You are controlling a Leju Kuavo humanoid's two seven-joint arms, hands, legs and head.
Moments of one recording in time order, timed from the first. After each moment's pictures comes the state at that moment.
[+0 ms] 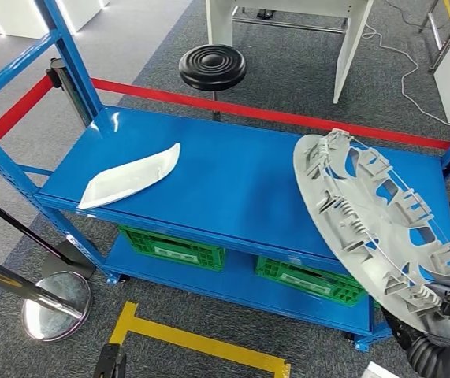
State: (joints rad) left arm -0.05 0.05 -0.99 -0.11 1.53 0.29 -0.66; right arm 0.29 0.12 0.22 -1.98 0.93 -0.69 -0.67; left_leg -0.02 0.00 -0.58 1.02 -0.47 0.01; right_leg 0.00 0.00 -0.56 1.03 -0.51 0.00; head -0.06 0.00
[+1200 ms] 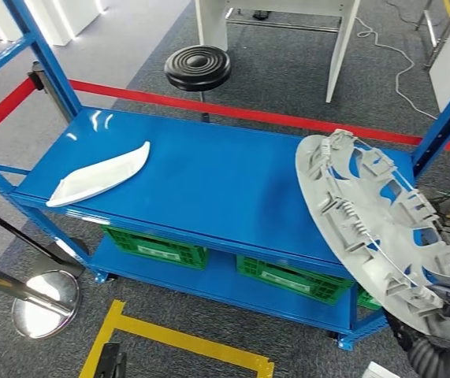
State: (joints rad) left arm -0.05 0.05 -0.99 -0.10 1.57 0.31 -0.66; right arm 0.29 0.12 0.22 -1.98 0.93 -0.69 -0.66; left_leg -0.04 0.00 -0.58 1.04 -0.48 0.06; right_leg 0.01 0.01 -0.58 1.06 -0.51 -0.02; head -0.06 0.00
